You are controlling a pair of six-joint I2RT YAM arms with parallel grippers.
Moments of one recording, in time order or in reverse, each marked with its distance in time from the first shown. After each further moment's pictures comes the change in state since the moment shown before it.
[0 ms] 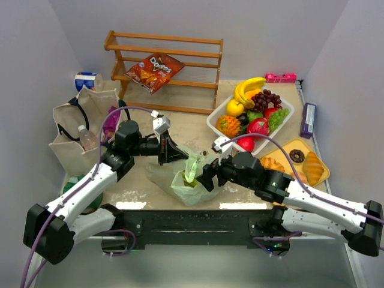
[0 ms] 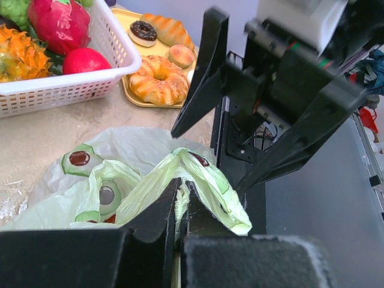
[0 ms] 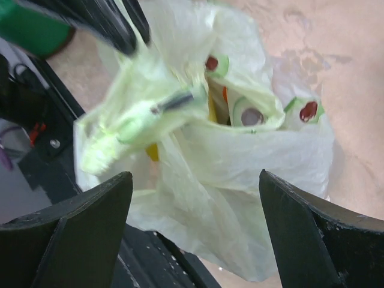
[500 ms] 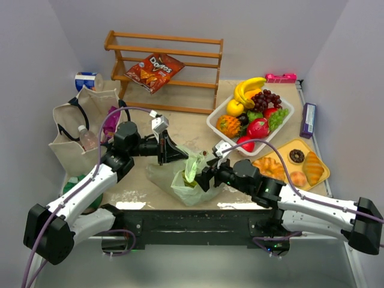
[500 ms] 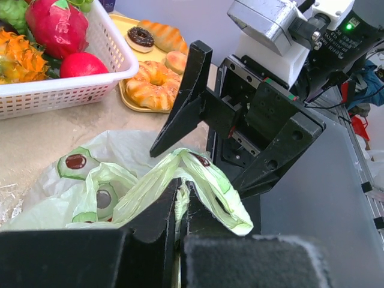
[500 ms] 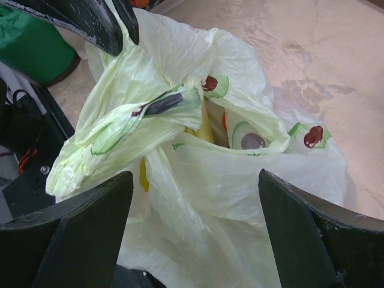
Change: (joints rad) left arm 0.010 -0.003 -0.026 0.071 0.011 -0.060; right arm 0.020 -0.002 -0.215 0.356 0.044 -0.025
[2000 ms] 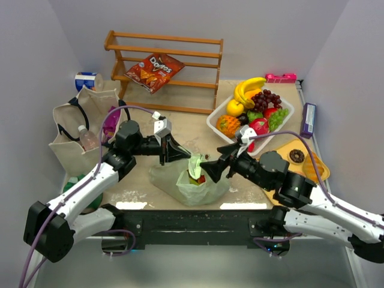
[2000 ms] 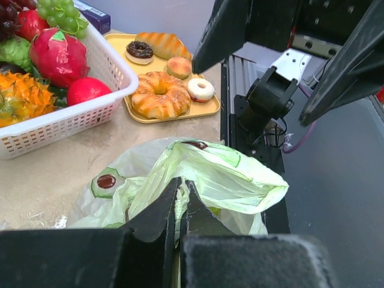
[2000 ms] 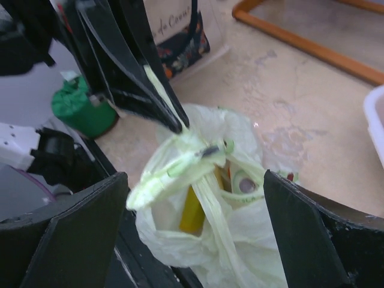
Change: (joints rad) left arm -0.030 0.021 0.023 0.024 0.019 0.159; right arm 0.000 -0.185 0.236 -0.282 0.053 0.047
